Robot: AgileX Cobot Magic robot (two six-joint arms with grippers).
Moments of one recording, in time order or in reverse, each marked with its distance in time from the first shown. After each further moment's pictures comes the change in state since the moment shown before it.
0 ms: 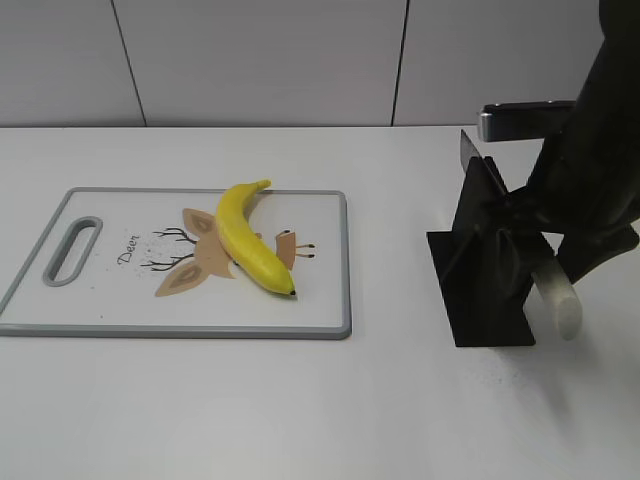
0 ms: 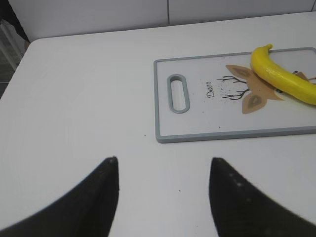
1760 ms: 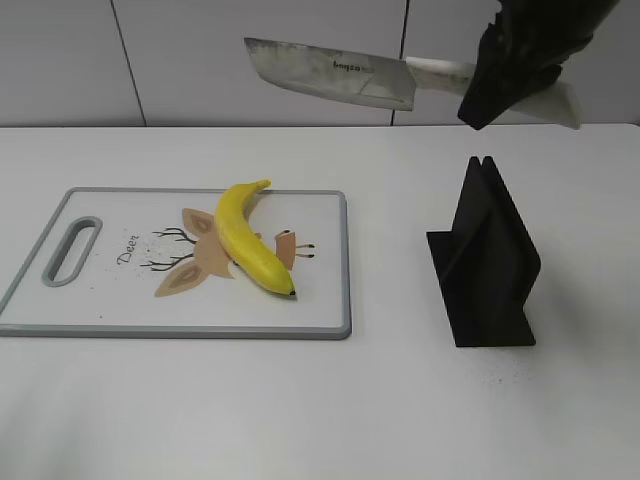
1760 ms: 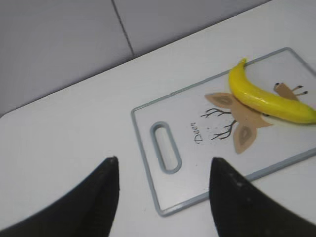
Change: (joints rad) left arm 0.000 0.604 -0.281 -0.095 -0.241 0.296; right arm 0.000 0.027 -0.452 0.137 0.141 -0.851
